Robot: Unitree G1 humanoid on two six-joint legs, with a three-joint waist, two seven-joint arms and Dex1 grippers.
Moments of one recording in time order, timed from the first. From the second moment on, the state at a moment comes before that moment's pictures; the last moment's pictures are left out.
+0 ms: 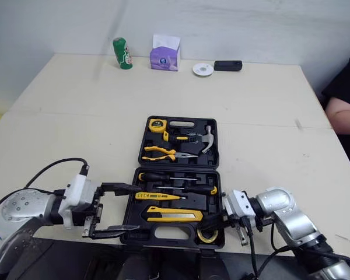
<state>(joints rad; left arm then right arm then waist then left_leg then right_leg) 0.08 0.83 0.18 -0.57 -0.66 0.41 -1.04 -0.17 -0.78 0.22 -0.15 0.54 0.01 1.44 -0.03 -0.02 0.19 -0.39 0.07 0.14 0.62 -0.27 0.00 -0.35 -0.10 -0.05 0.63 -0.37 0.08</state>
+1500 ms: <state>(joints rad) -0.39 0.56 -0.02 0.00 -0.31 0.58 -0.70 -0.52 -0.67 0.15 0.37 0.14 -0.04 1.24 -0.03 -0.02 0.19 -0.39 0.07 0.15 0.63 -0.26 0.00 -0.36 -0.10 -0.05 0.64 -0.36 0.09</state>
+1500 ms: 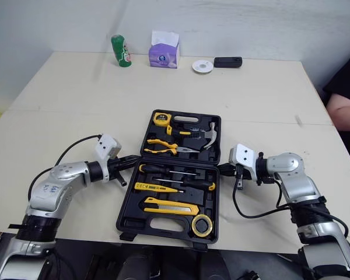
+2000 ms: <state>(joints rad) -0.39 0.51 -0.01 0.04 -0.28 0.56 -0.72 -0.61 -0.65 0.15 0.48 0.07 -0.09 1.18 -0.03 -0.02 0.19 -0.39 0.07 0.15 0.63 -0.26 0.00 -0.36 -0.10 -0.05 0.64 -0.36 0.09</state>
